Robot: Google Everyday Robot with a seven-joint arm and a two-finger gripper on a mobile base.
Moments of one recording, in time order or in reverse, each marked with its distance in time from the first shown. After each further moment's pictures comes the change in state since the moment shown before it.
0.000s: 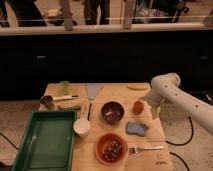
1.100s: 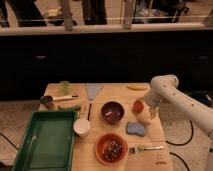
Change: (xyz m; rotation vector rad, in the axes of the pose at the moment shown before) arm -0.003 -0.011 0.022 0.006 -0.061 -0.058
